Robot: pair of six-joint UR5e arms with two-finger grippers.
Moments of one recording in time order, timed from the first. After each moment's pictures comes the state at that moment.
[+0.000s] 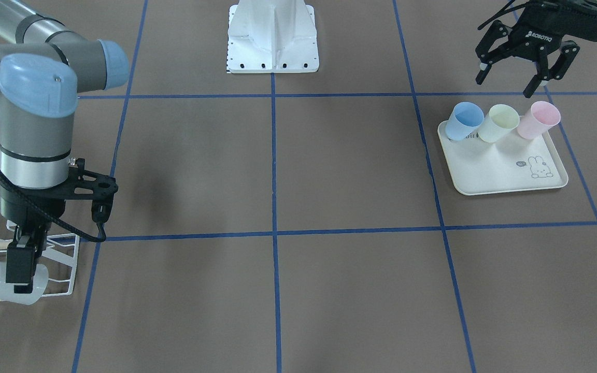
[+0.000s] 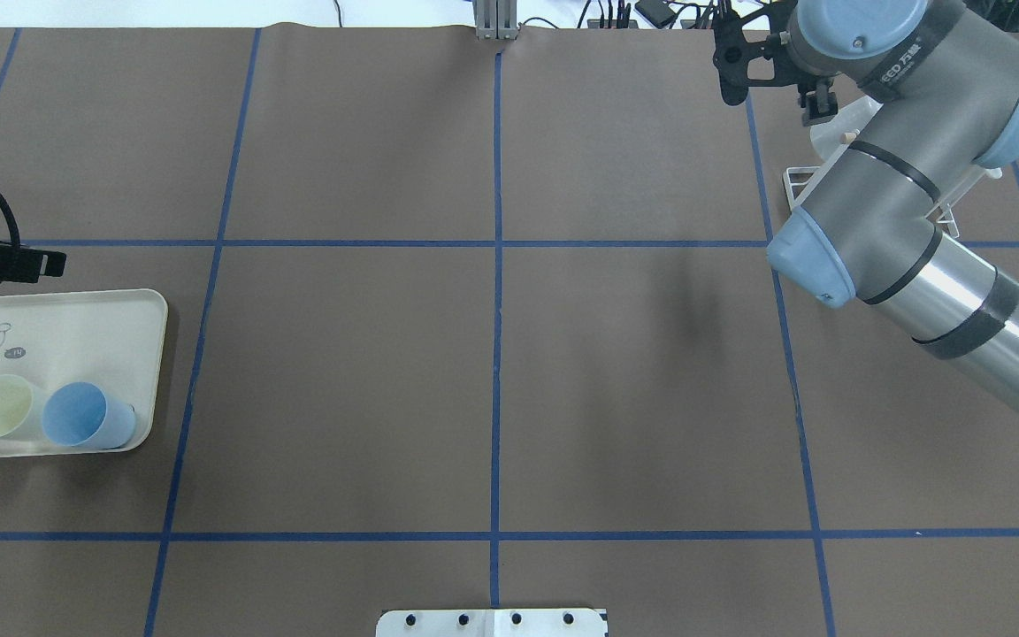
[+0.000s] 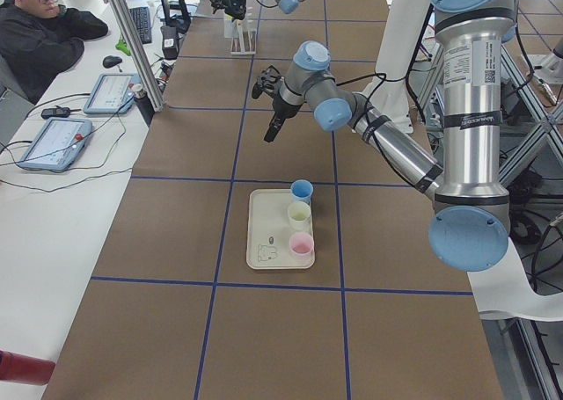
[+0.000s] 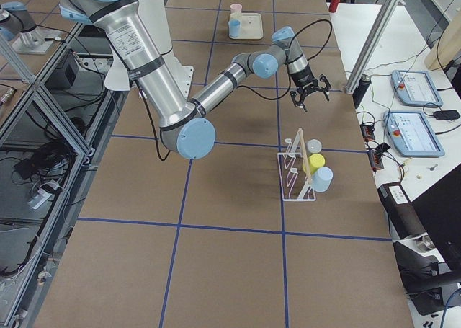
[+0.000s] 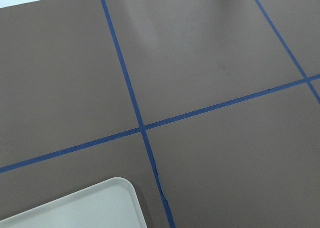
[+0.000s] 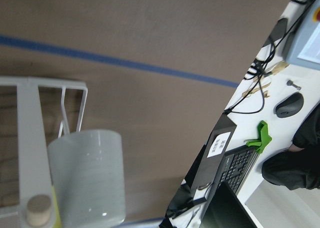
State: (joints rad) left arm -0.97 -1.49 -2.31 -1.86 -2.01 -0.71; right arm 0.91 -0.99 1.71 -1.57 1.52 -0.72
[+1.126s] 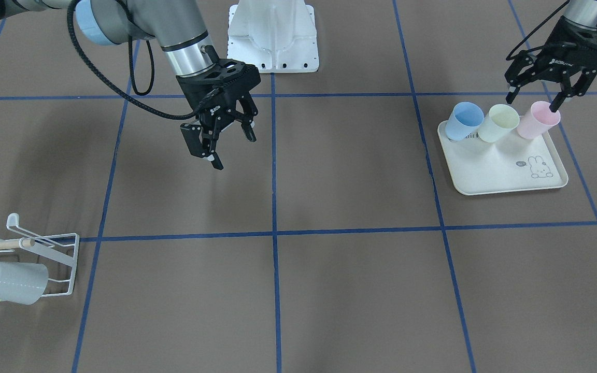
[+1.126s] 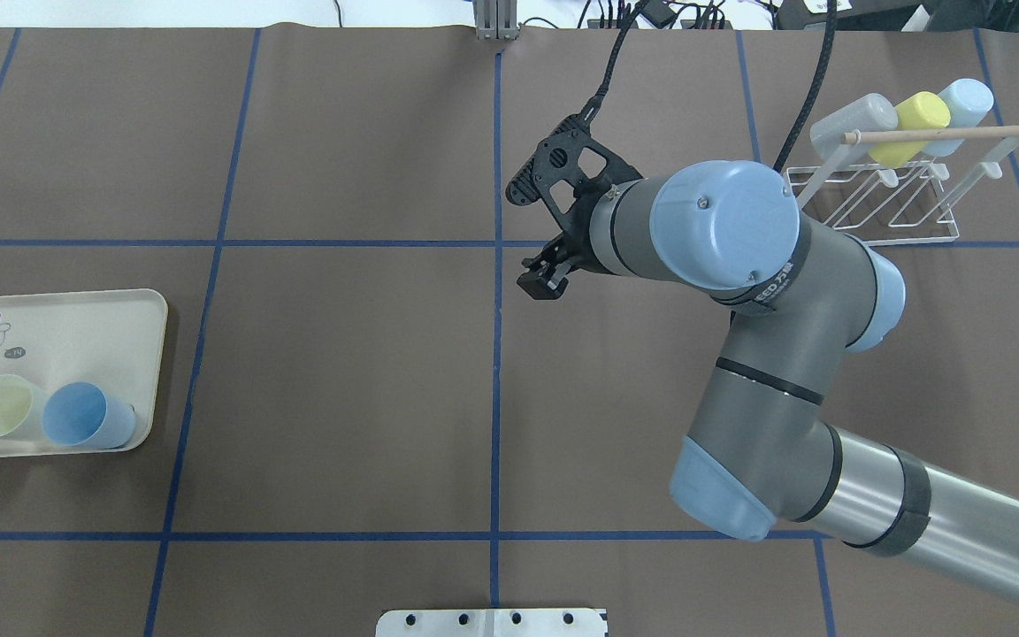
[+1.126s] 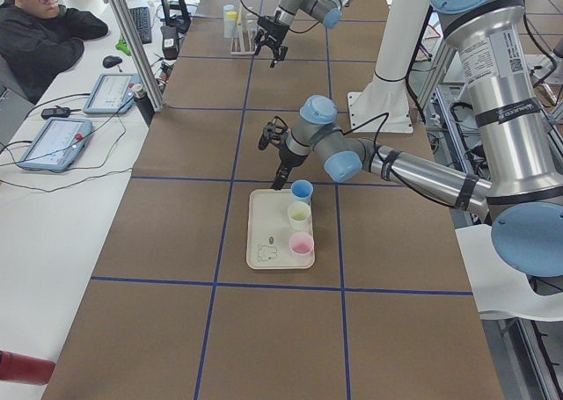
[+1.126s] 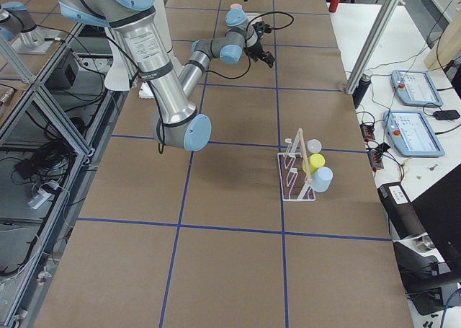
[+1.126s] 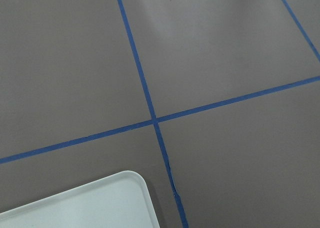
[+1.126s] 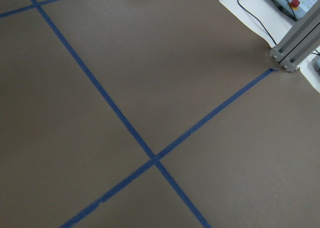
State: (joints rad) left arm -0.96 -1.22 -2.14 -2.22 -1.97 -0.69; right arm 0.54 -0.98 1.87 -1.33 1.59 0.36
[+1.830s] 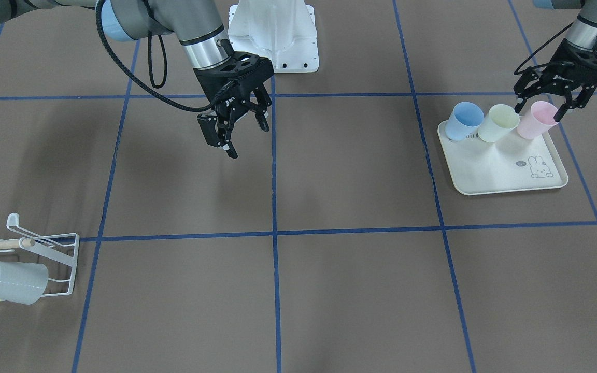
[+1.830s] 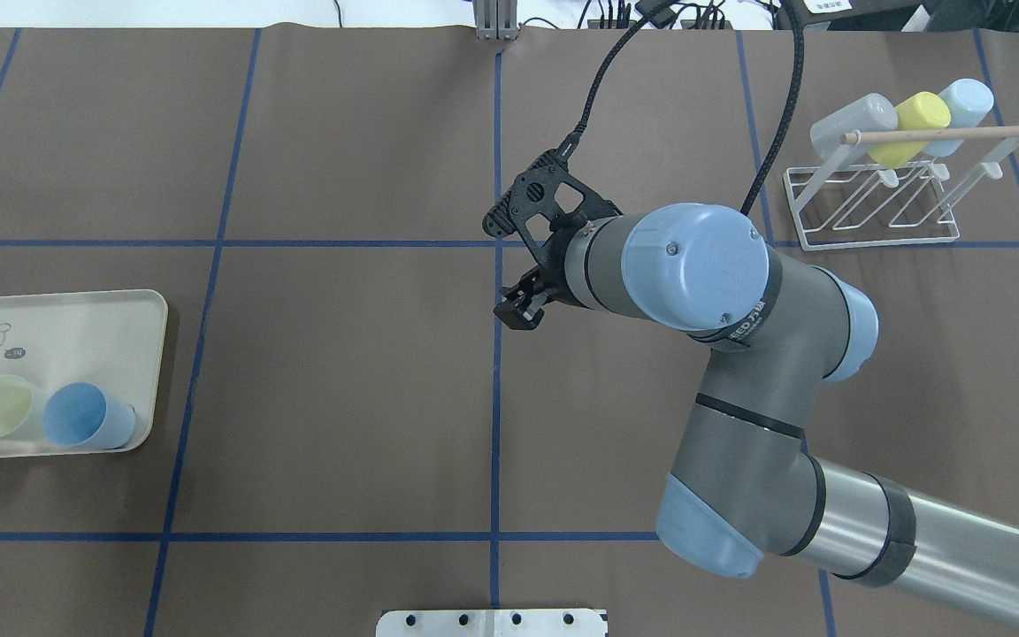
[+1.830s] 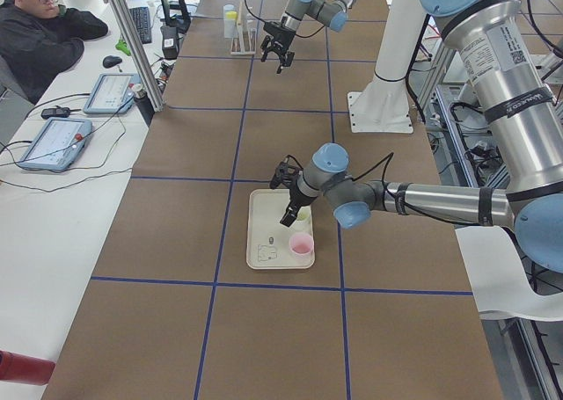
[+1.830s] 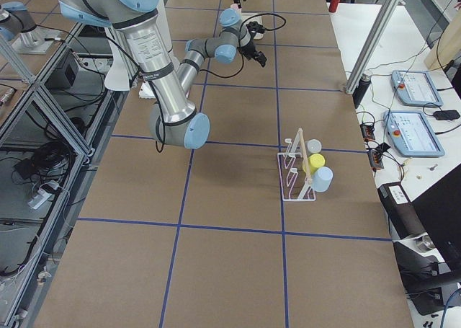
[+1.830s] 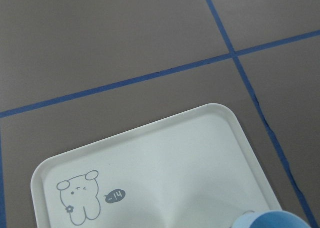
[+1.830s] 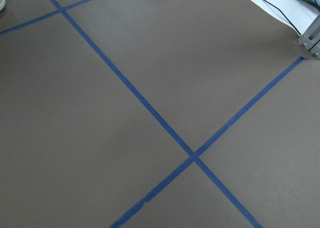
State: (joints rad) left arm -0.85 -1.14 -1.93 -2.54 -1.89 -0.70; right arm 0.50 -0.98 1.87 -1.33 1.58 0.40
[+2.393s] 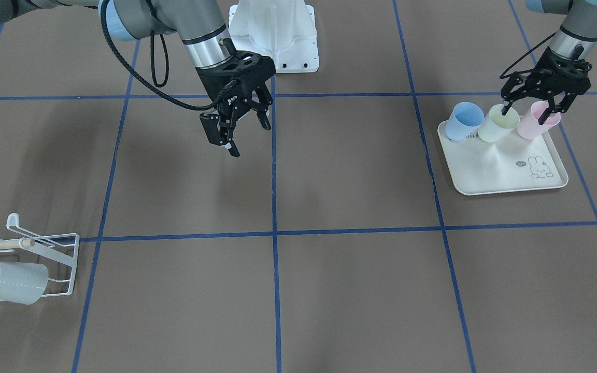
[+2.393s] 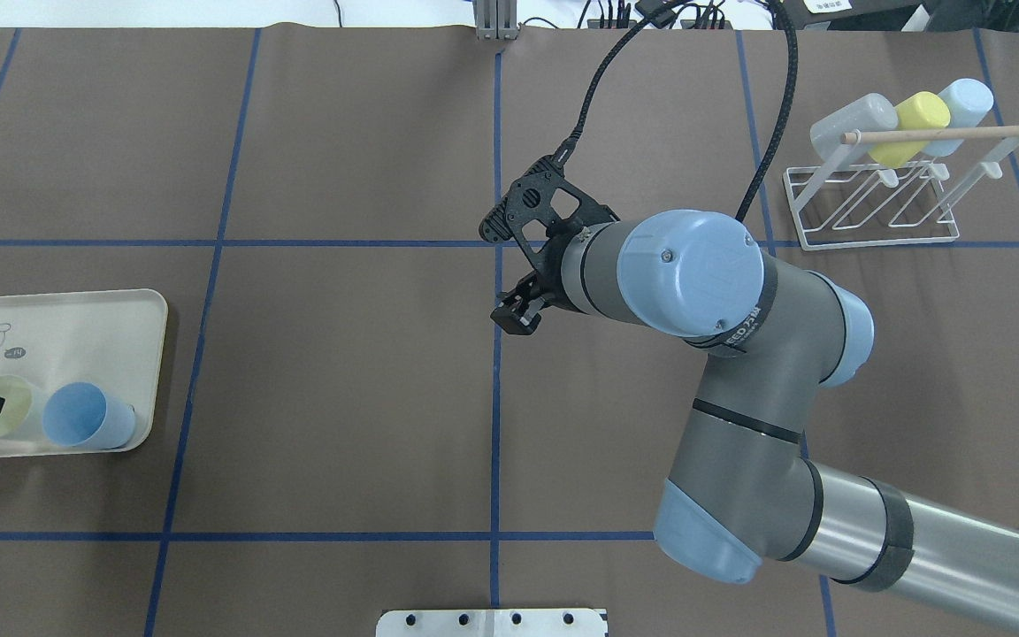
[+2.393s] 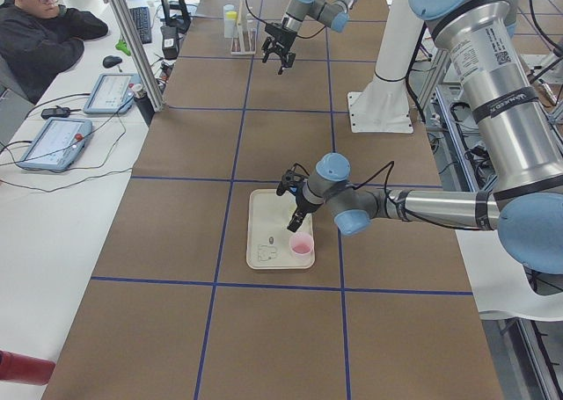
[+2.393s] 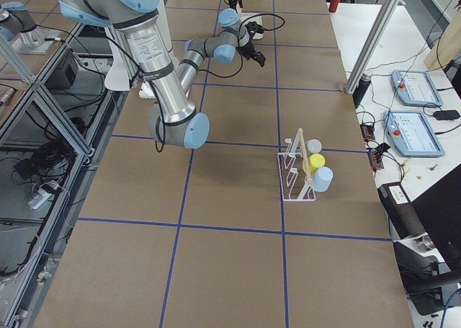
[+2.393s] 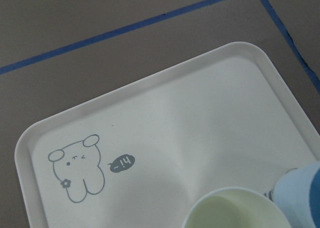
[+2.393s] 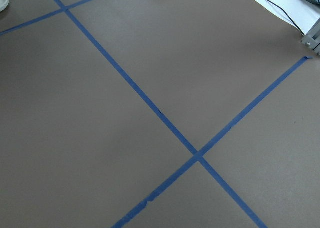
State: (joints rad) left arm -0.75 -1.14 -1.89 -2.57 -1.85 -0.70; right arm 0.49 -0.98 1.87 -1.33 1.57 0.40
